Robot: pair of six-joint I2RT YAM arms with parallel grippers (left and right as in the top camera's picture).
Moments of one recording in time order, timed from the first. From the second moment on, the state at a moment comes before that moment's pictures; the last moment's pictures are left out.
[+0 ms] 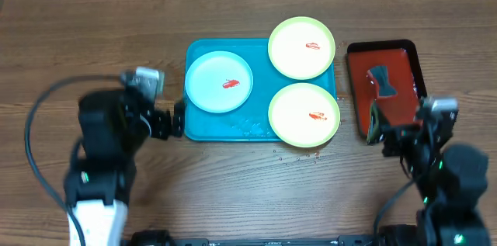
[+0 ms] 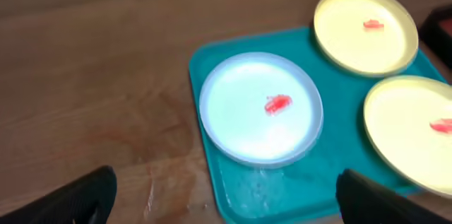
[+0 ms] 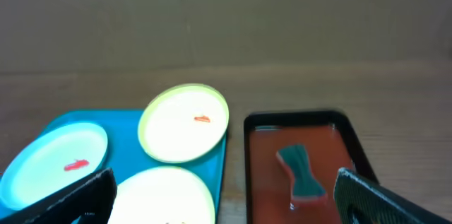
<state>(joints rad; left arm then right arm) 0.05 0.97 0.94 -0.64 0.24 0.16 0.01 0.54 0.67 -0.44 -0.11 0.09</state>
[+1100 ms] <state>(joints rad) 0.00 1.60 1.39 -0.86 0.41 -0.18 -0.05 1.45 1.34 -1.00 -0.21 0.15</state>
